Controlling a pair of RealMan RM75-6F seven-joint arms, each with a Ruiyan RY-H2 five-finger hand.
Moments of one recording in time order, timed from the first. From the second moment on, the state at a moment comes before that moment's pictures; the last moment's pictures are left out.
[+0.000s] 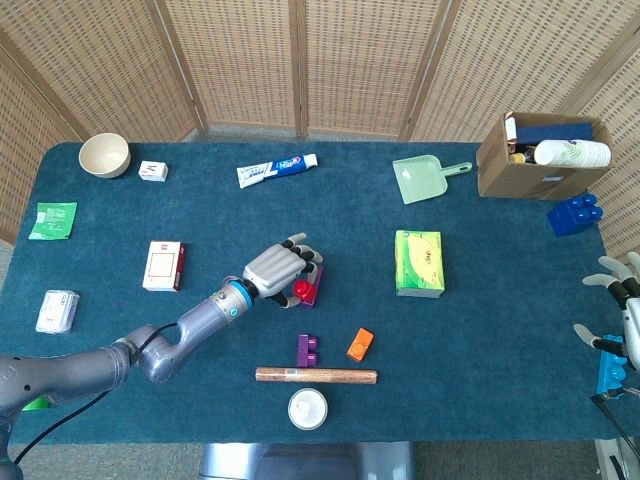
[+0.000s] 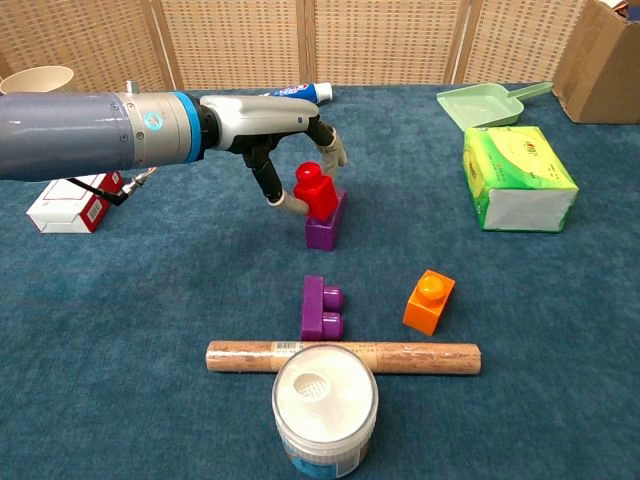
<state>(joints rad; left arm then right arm) -1.05 -1.61 -0.19 -1.26 1.29 0.63 -0.01 0.14 -1.01 0.14 -1.53 -1.43 1.46 0.19</state>
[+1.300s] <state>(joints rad) -1.13 -1.63 -0.18 -1.24 1.18 0.57 0.11 0.11 -1.02 0.14 -1.50 -1.42 1.46 0.24</state>
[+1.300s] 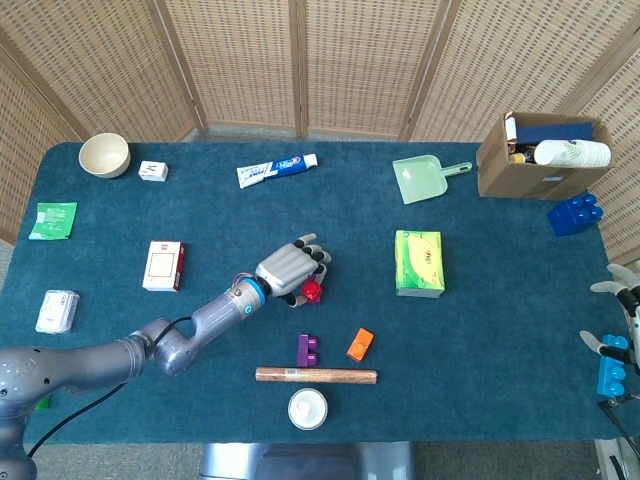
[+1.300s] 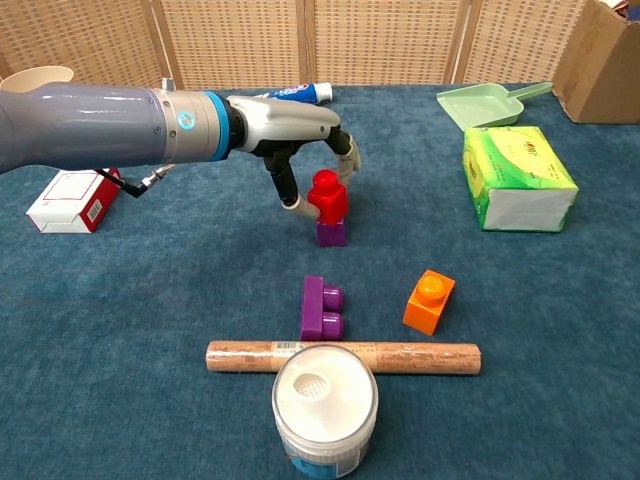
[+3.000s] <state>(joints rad) -0.14 -0.97 0.16 -1.70 1.48 1.64 -0.07 0.17 -1.10 0.13 -1.61 -1.44 1.42 -0.04</state>
